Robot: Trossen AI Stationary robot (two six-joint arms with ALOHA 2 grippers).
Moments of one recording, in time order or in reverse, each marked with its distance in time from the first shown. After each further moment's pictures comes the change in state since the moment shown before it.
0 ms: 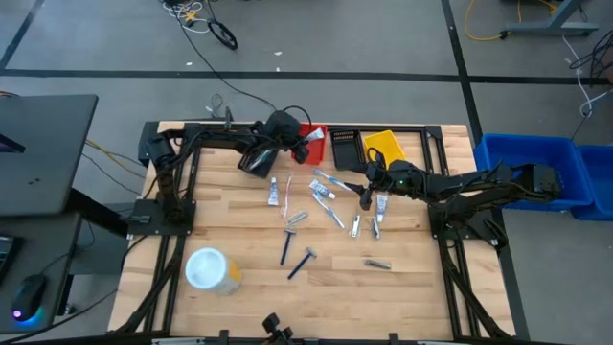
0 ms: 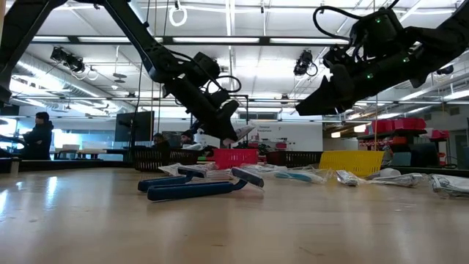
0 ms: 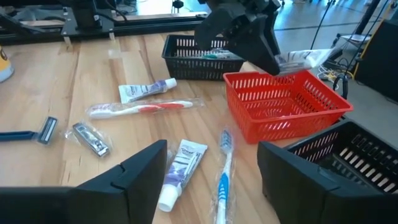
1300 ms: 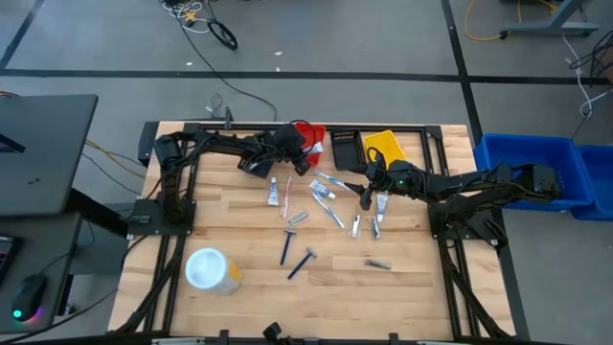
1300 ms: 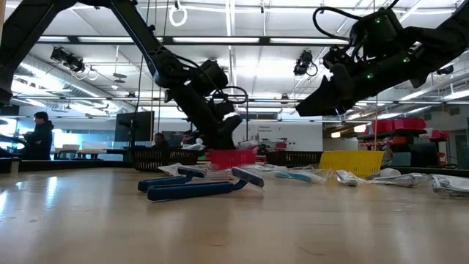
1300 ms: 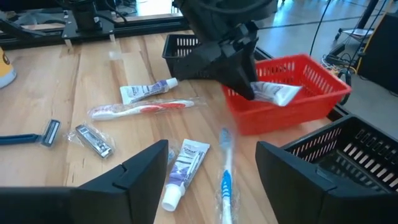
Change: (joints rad) left arm -0.068 0.058 -0.001 -0.079 -0.082 -0.002; right arm 0.002 0.000 0.000 -0.005 -0.002 0.026
